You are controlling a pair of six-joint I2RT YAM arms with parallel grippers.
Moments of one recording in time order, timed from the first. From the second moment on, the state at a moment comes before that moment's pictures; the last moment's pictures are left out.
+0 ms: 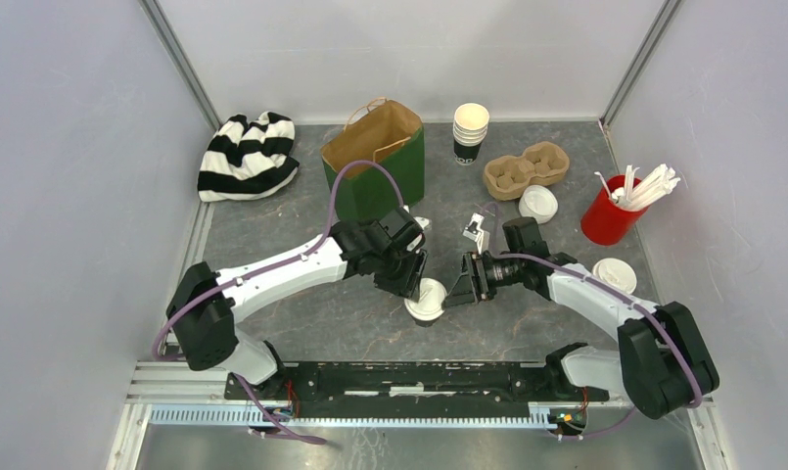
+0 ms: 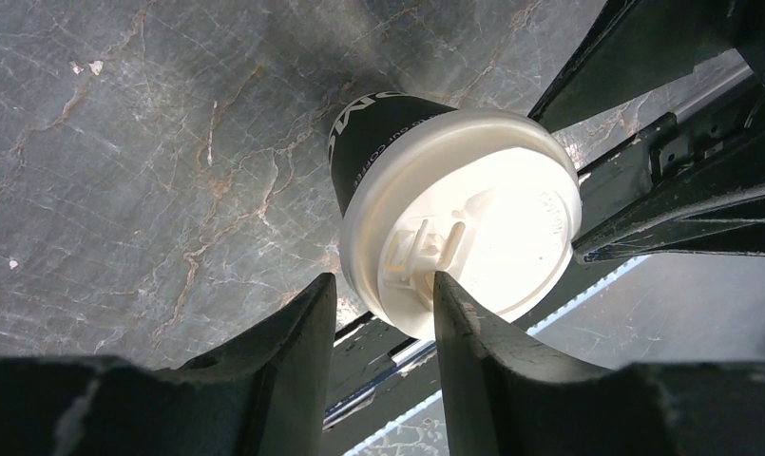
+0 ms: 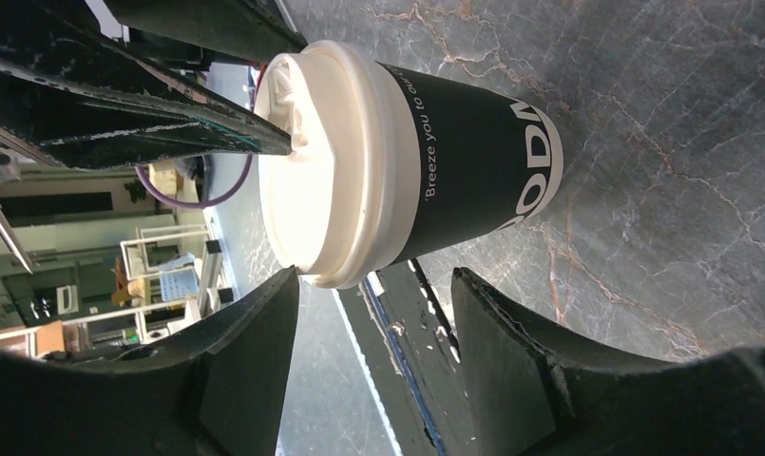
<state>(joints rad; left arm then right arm) -0.96 1.51 1.18 -0.76 0.11 -0.54 0.40 1.23 0.54 -0.19 -0.98 0.36</state>
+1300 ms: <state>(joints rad) -0.98 1.50 1.16 -0.71 0.08 -0.56 0.30 1.18 0.59 -0.34 -1.00 0.17</state>
